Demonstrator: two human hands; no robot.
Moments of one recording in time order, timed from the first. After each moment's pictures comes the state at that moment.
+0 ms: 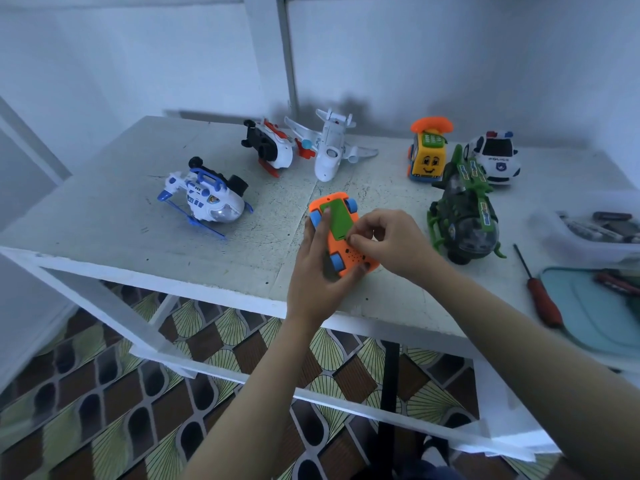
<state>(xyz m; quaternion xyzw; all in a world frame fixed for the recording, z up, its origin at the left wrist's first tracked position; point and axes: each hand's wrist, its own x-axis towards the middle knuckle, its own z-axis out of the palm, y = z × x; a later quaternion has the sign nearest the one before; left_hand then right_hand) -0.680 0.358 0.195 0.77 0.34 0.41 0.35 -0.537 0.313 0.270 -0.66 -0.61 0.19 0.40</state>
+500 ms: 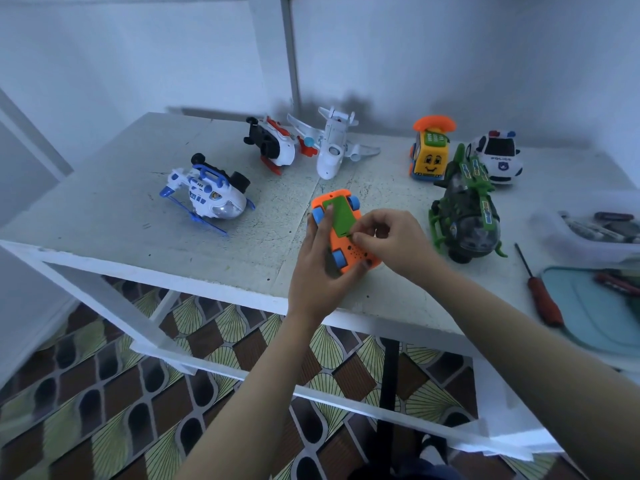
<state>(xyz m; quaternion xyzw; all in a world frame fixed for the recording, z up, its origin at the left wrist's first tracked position) -0.680 0.356 0.200 0.77 0.35 0.41 0.34 -0.539 0.311 0.266 -0.66 -0.55 0.25 0.45</state>
